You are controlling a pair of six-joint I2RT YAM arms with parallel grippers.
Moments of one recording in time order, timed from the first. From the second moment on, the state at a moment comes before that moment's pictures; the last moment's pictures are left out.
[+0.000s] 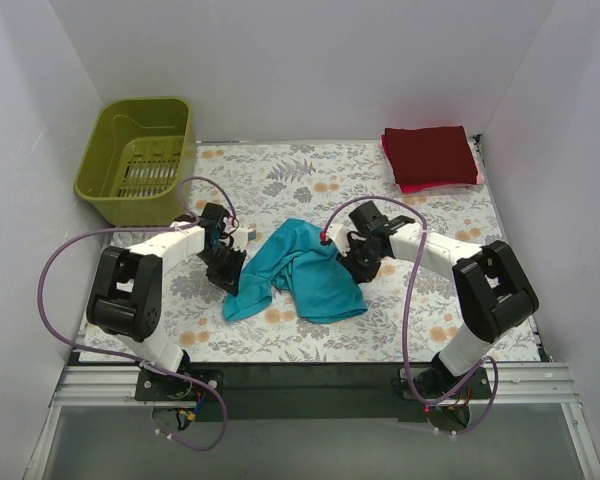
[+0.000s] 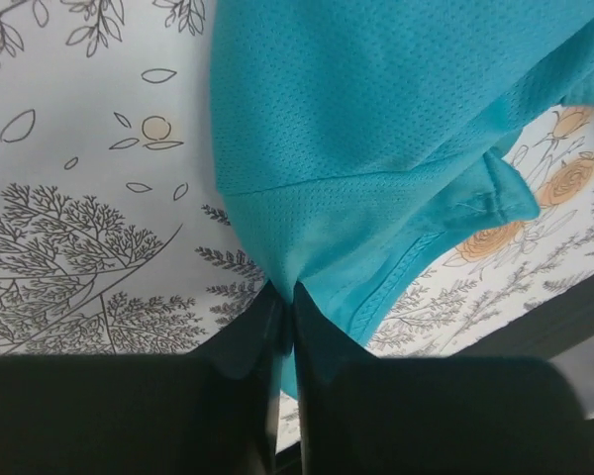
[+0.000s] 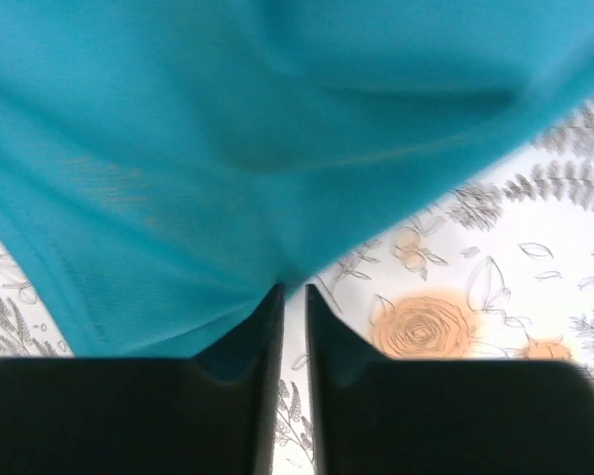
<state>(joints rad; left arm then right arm) -0.27 1.63 0.95 -0.77 0.34 0.14 0.59 1.64 1.00 -0.61 -0.29 -0.49</state>
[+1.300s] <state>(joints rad) -0.14 1.89 1.69 -1.08 0.56 0.07 1.02 1.80 1.36 -0.55 -0.24 -0.39</state>
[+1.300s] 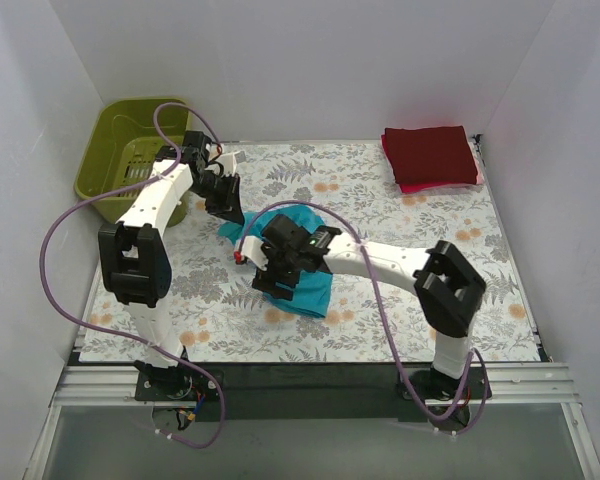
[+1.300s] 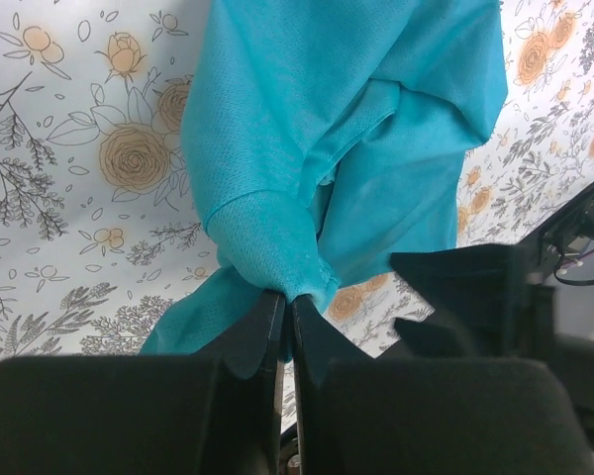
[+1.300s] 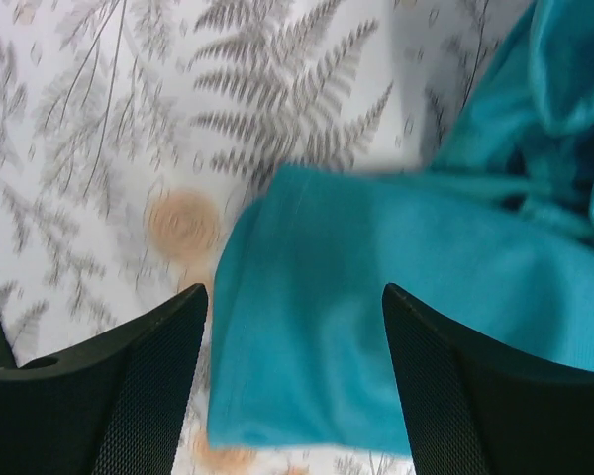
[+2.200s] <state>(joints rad) -0.08 1.89 1.67 -1.10 0.56 0.08 0.92 1.64 1.29 -0.41 -0.18 -0.29</state>
